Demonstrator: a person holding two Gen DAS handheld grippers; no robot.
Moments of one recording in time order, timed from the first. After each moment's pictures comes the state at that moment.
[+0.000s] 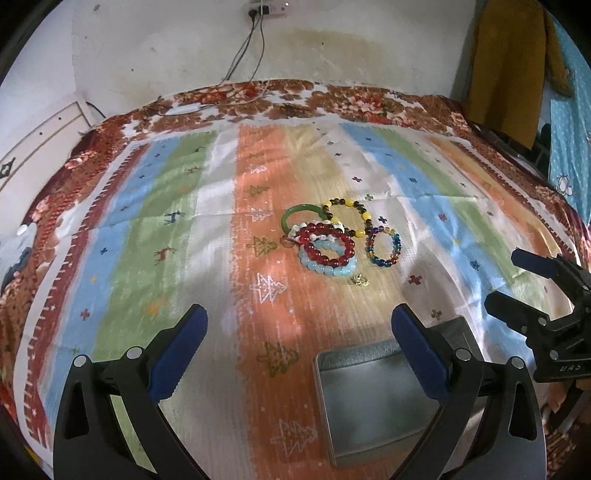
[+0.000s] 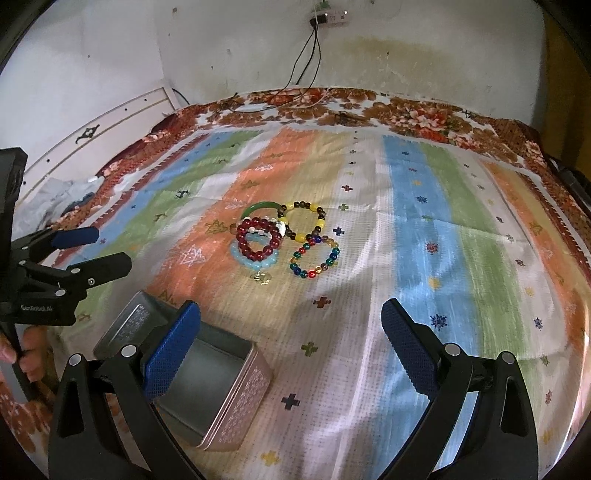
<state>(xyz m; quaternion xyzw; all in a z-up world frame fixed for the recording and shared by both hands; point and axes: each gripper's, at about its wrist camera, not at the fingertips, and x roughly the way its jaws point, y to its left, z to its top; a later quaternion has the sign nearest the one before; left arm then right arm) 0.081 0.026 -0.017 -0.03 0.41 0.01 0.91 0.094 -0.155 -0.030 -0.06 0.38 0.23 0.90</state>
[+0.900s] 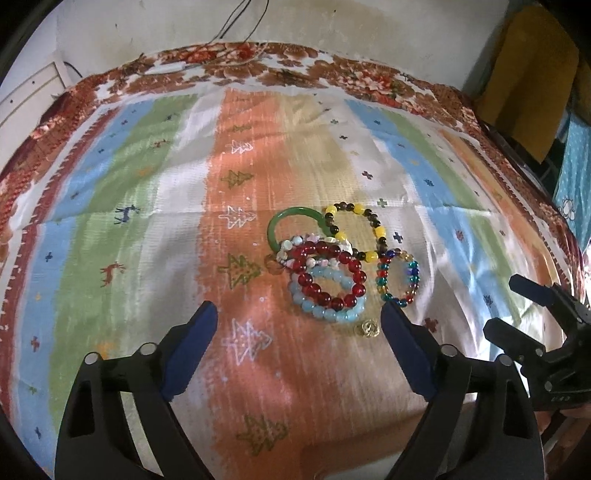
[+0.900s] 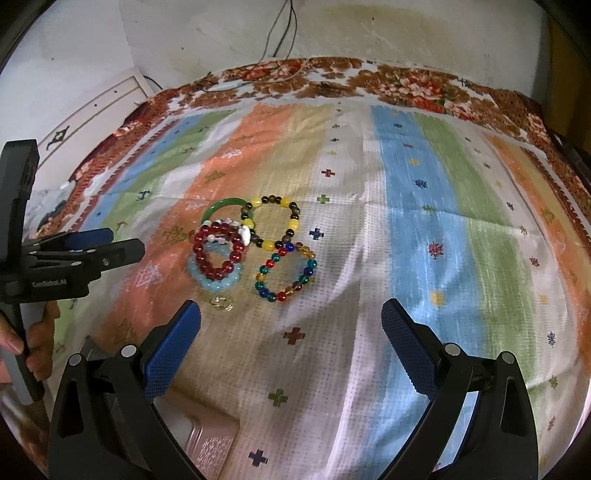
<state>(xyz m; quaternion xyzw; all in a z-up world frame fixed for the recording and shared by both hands) 0.183 0.045 -0.051 -0.09 0.47 -0.02 0.88 0.172 -0.149 -0.051 -0.05 0.44 0.20 0.88</state>
